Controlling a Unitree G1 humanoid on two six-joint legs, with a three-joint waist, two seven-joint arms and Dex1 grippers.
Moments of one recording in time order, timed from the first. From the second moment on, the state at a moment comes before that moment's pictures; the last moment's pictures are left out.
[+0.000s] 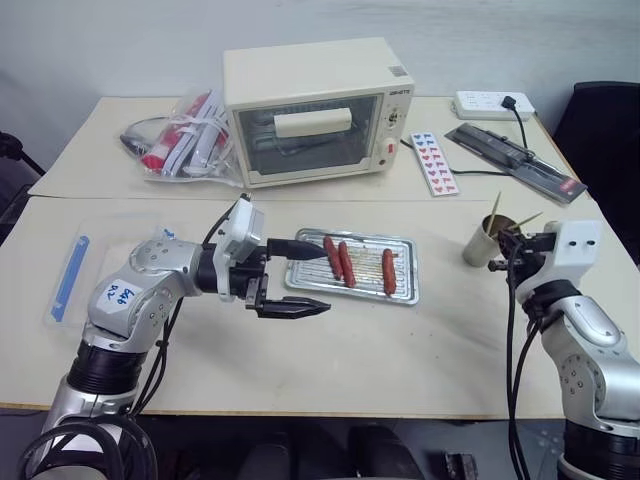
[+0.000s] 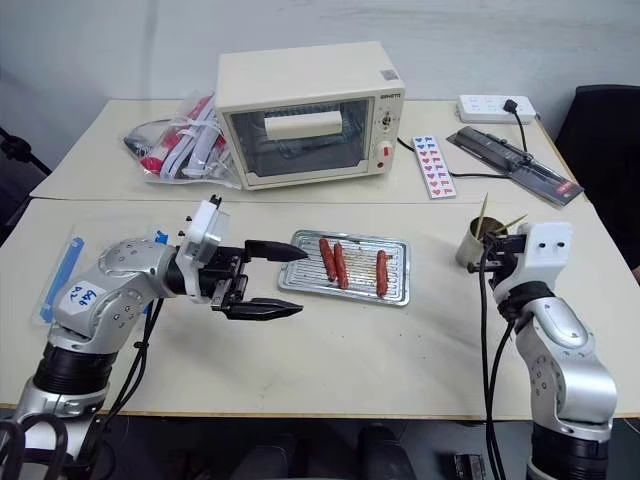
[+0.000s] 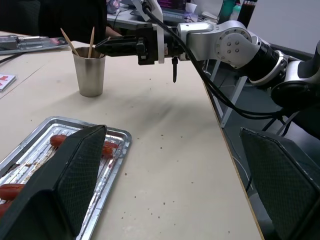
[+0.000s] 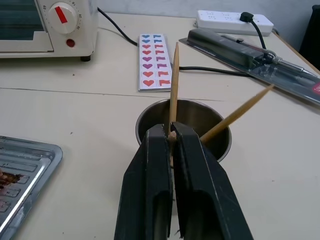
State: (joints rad) left arm -0.54 0.63 -0.06 -0.23 -0.65 0.59 -1.13; right arm -0.18 -0.46 -0.38 -0.41 0.42 0.63 0.18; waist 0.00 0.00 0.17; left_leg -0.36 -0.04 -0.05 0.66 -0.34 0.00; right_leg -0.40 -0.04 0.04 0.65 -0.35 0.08
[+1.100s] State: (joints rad) left arm -0.54 0.49 -0.01 -0.22 -0.58 0.47 -0.91; right arm -0.36 -0.38 -0.27 -0.46 1.95 0.83 -0.30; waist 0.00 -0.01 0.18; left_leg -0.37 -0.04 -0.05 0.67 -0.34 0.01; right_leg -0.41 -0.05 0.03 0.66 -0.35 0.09
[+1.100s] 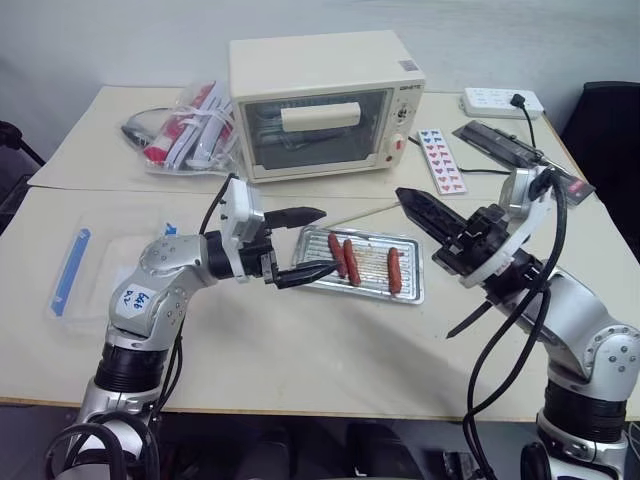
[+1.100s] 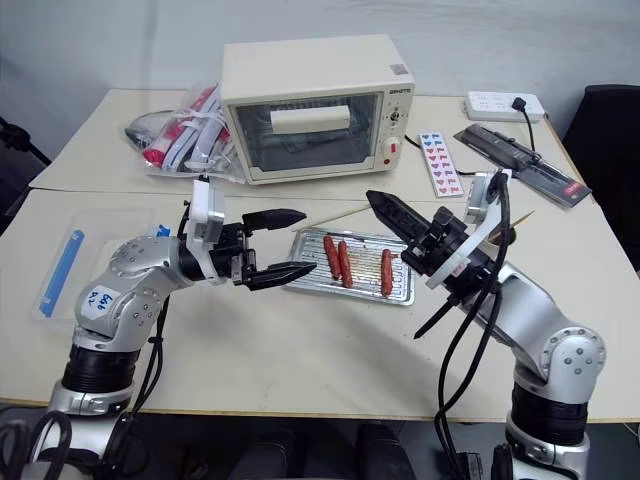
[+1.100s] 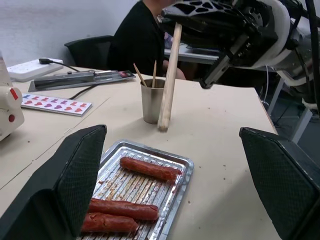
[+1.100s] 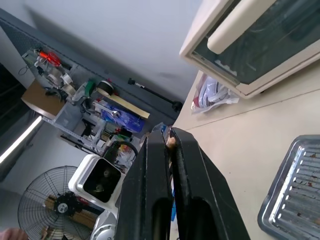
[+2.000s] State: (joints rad) left arm -0.54 0.38 -0.02 -0.26 -0.60 0.46 -0.83; right arm -0.33 -0.36 -0.25 -0.47 1.95 0.81 -0.28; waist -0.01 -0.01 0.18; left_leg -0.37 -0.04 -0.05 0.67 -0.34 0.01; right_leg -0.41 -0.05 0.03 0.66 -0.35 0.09
